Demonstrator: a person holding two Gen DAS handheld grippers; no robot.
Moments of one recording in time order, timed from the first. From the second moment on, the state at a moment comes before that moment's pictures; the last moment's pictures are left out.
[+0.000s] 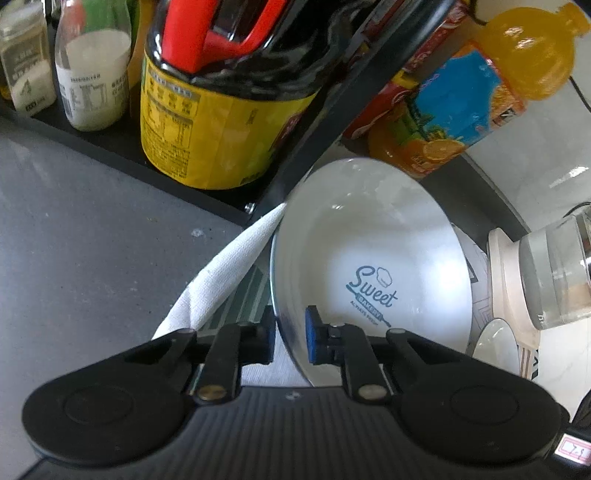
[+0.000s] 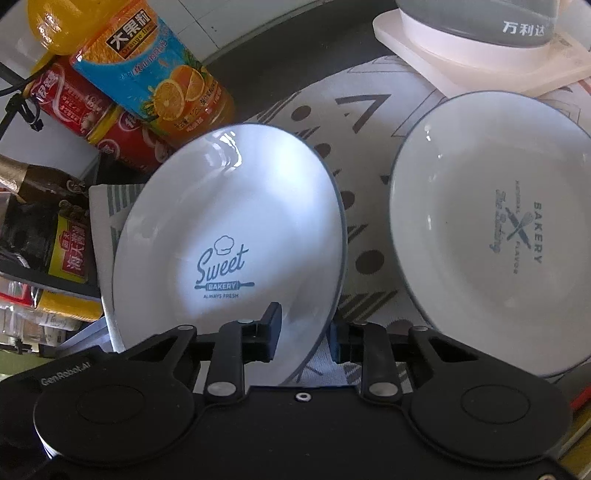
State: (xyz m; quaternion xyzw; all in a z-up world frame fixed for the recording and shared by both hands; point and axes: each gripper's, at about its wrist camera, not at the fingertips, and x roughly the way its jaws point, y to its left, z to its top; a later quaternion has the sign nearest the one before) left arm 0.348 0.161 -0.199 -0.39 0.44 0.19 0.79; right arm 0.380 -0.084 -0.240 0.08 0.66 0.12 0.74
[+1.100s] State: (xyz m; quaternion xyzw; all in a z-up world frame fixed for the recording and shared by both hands) left arm 0.299 0.141 -0.173 -0.37 0.41 0.16 0.82; right arm 0.338 -0.093 -0.180 0.05 0.58 0.15 0.80
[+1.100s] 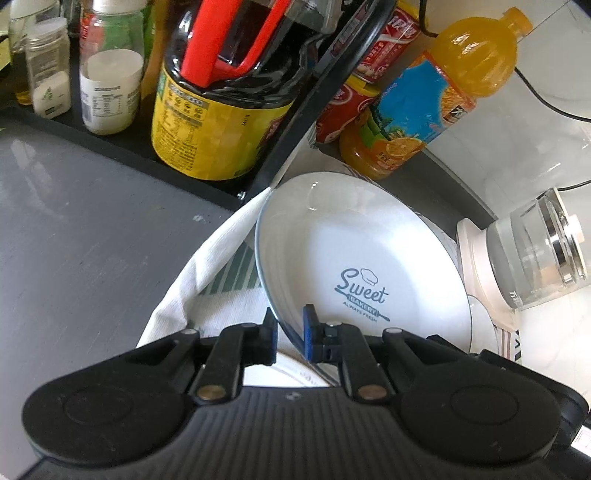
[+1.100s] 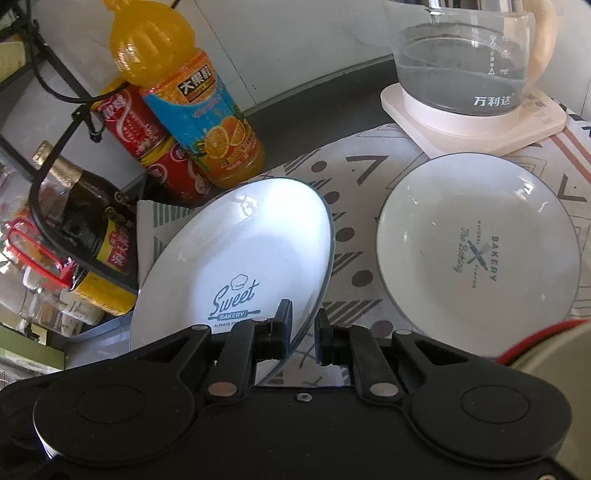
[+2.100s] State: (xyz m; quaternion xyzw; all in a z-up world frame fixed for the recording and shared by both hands) left arm 0.152 0.103 -0.155 -0.38 0.37 0.20 0.82; right arm 0.217 -0.108 -0.133 0.02 0.55 0.22 0.80
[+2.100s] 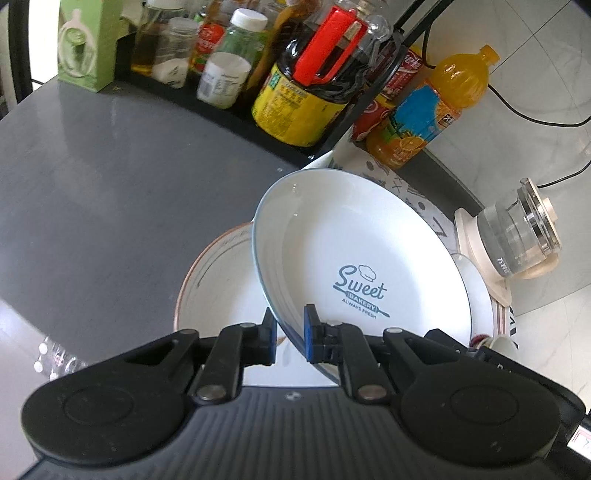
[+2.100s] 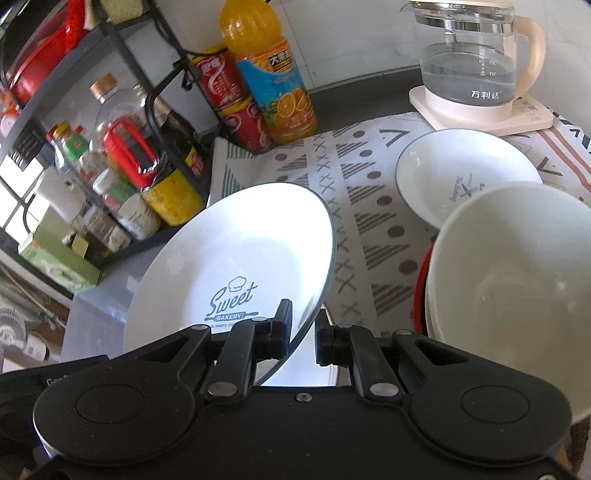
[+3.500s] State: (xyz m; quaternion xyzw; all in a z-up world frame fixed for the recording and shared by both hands) left arm 0.124 0.086 -0.192 -0.38 0.42 0.22 0.79; right arm 0.189 -0.108 -0.158 -0.04 0.58 0.23 0.78
